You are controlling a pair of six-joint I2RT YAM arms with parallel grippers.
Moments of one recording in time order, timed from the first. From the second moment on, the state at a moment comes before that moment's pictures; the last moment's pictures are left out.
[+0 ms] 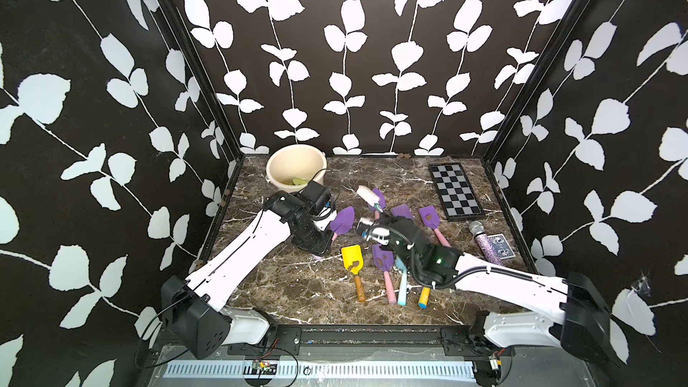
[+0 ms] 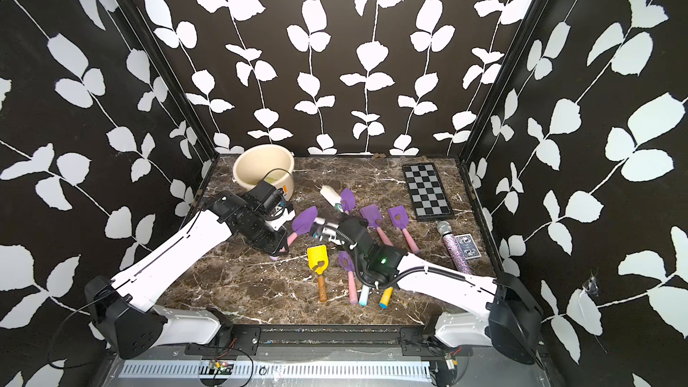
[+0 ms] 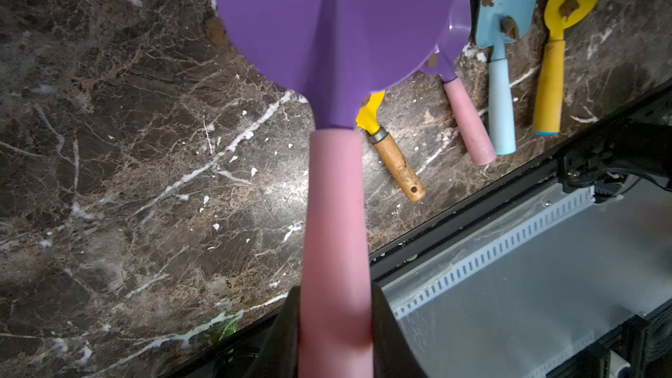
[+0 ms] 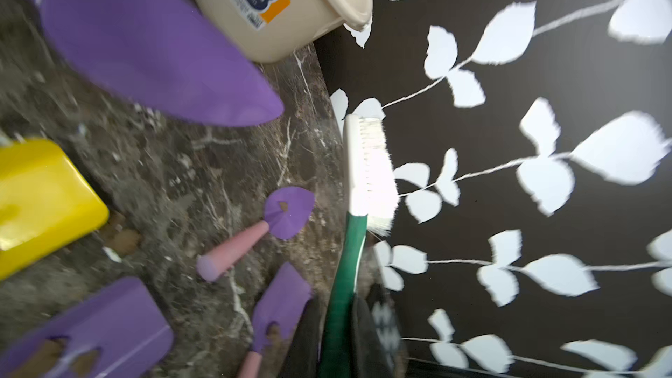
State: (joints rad) left arm -0.62 1.34 1.29 -1.30 0.21 -0.19; right arm 0.98 1.24 0.89 -0.08 0.52 -0.67
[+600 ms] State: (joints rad) left arm -0.62 1.35 1.23 -1.12 0.11 -0.21; right arm 0.74 1.32 0.97 -0.01 -0.40 0.44
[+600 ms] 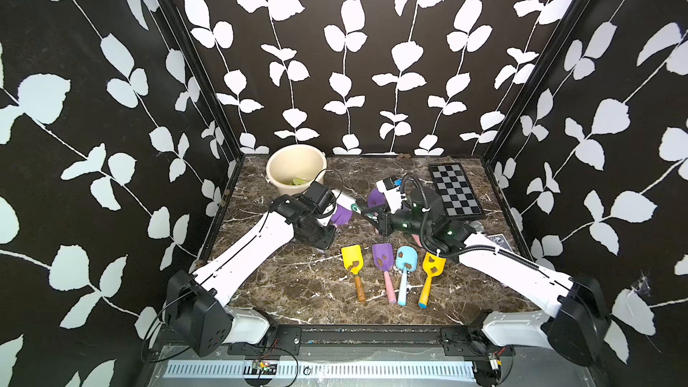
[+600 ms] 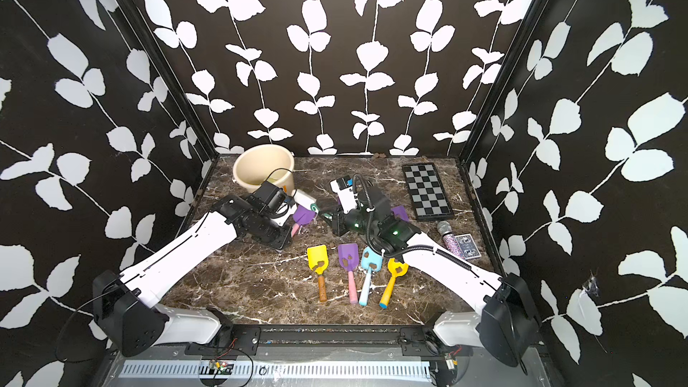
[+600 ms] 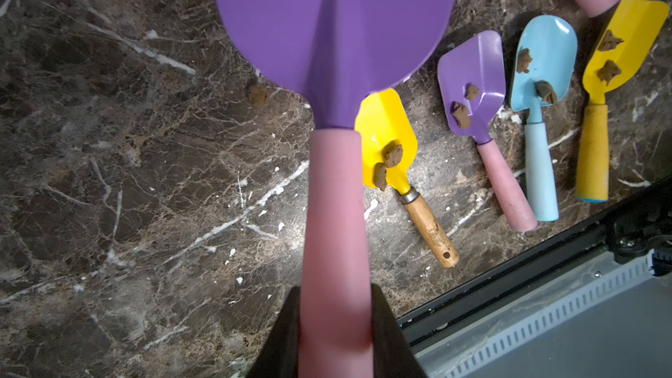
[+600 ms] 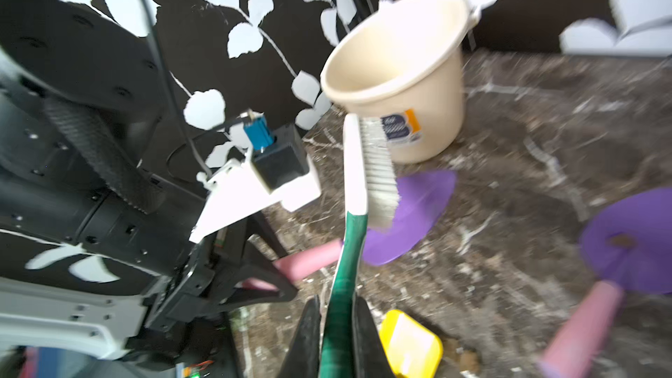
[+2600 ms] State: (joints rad) left arm -0.26 1.87 1.75 -0.74 0.29 -1.55; right arm 0.53 1.00 0.64 -0.01 -0.24 0.69
